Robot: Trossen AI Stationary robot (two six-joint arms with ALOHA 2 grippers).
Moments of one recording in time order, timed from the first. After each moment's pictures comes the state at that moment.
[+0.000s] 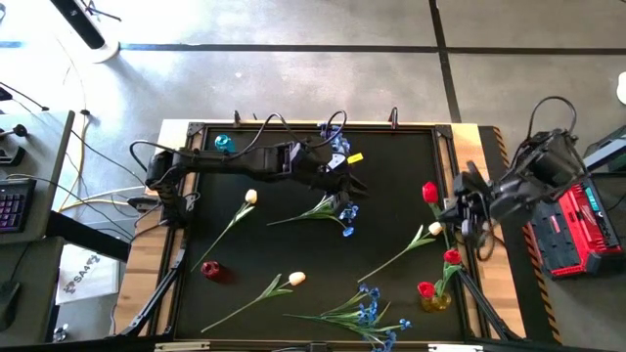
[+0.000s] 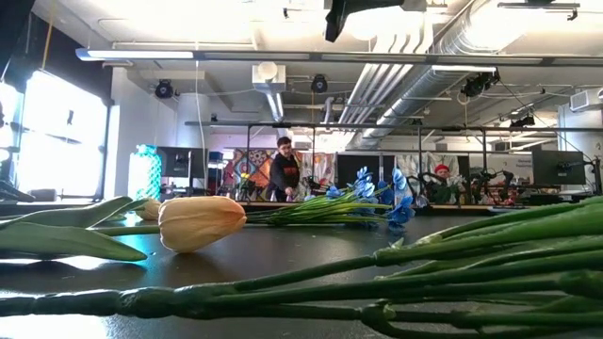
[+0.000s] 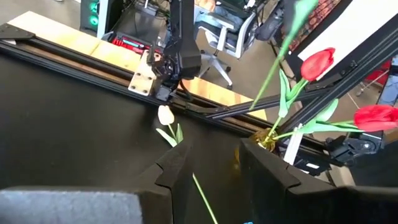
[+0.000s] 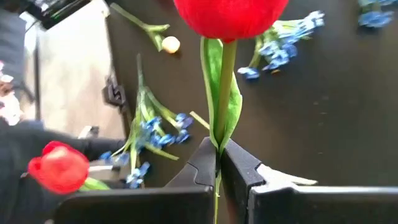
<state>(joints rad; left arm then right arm) 0.05 1.85 1.70 -0.24 0.16 -0.36 0.79 1.02 1.56 -1.51 0.37 1.08</state>
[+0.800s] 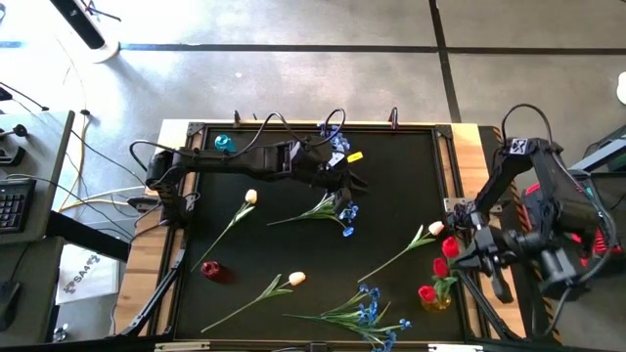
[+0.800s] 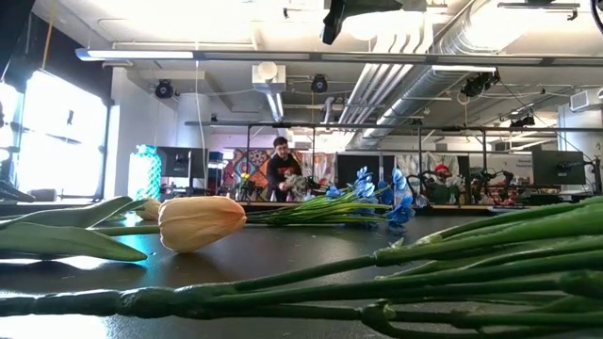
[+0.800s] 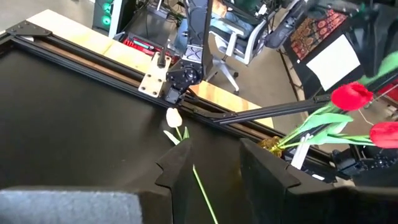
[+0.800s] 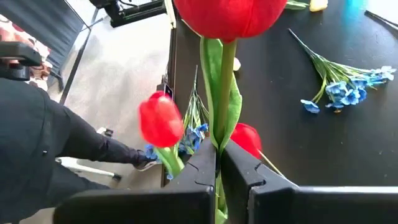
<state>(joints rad) 0.06 1.85 1.70 -0.24 0.12 -0.41 1.34 1.19 1.54 -1.42 0.79 1.29</state>
